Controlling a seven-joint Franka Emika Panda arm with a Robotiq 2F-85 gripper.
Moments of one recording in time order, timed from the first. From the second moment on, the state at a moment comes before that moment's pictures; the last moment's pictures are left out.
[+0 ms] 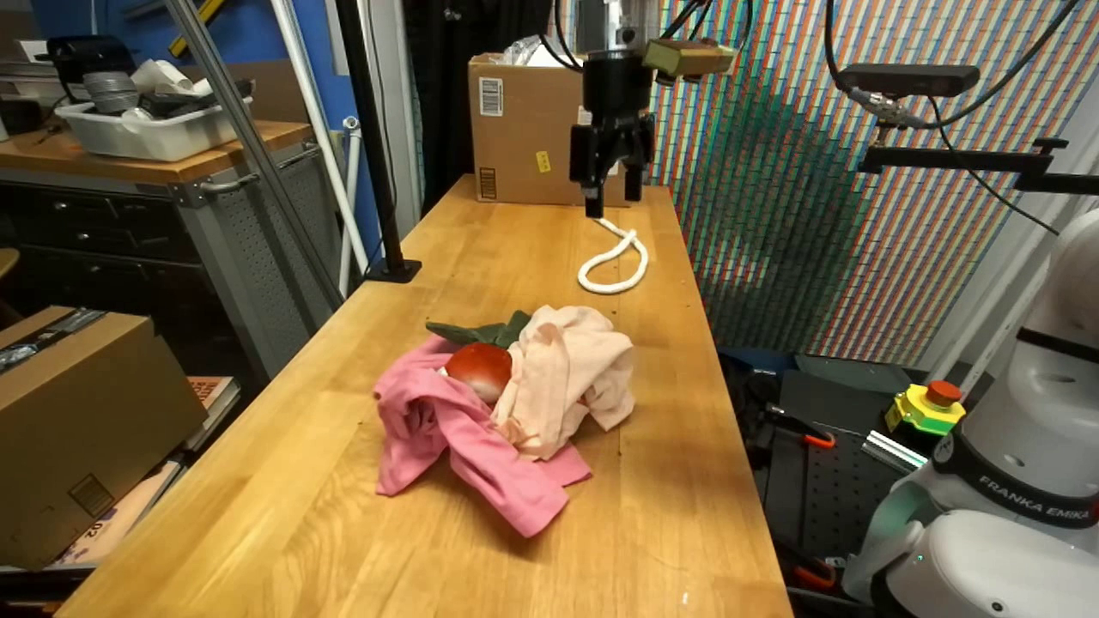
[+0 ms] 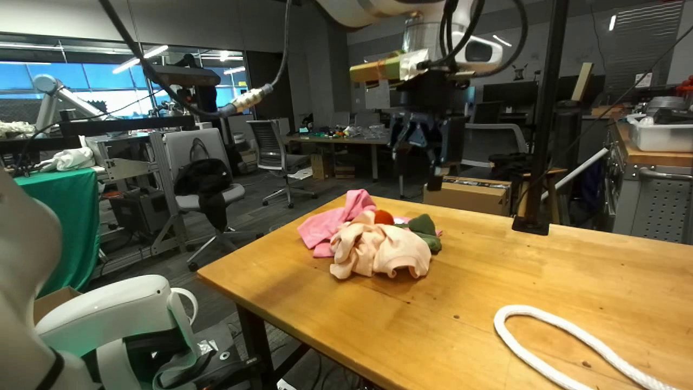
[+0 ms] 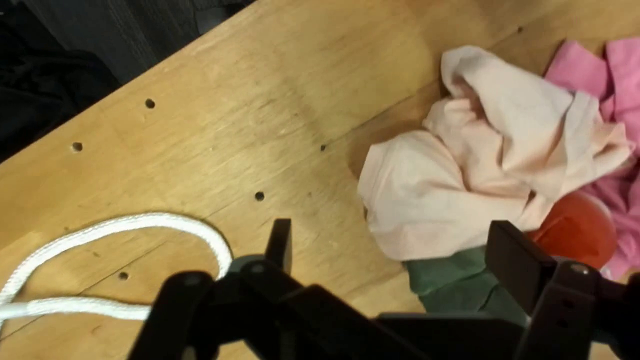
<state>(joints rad) 0.00 -0.12 0.00 -2.09 0.03 1.85 0.12</state>
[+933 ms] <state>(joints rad) 0.13 0.01 0.12 -2.19 -0.11 1.90 -0.27</state>
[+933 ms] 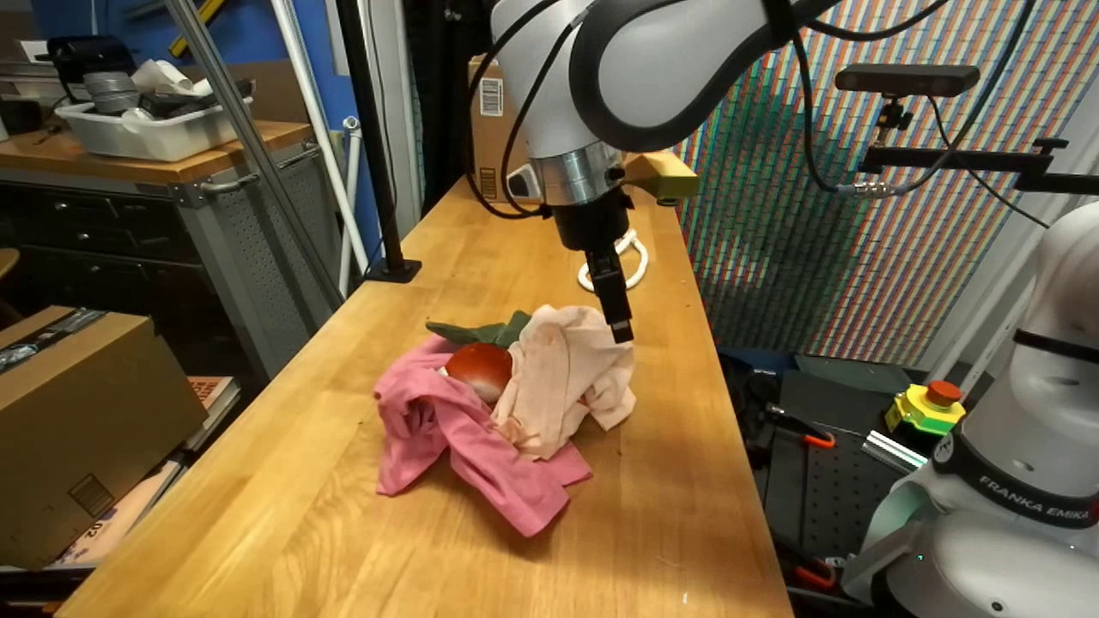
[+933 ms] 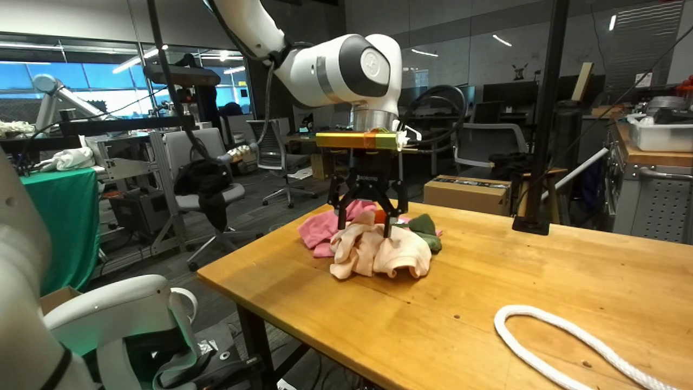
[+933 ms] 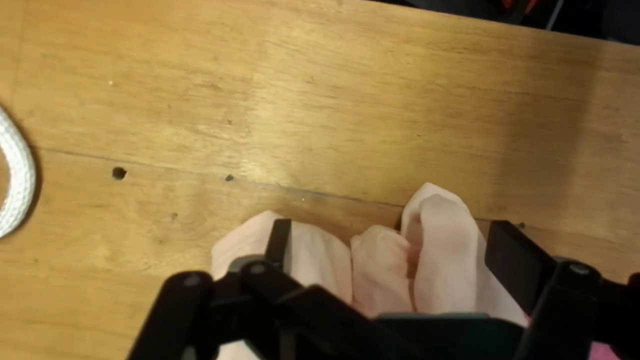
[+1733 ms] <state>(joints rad) 0.13 0.03 0.13 -2.24 -0.08 2.16 -0.29</state>
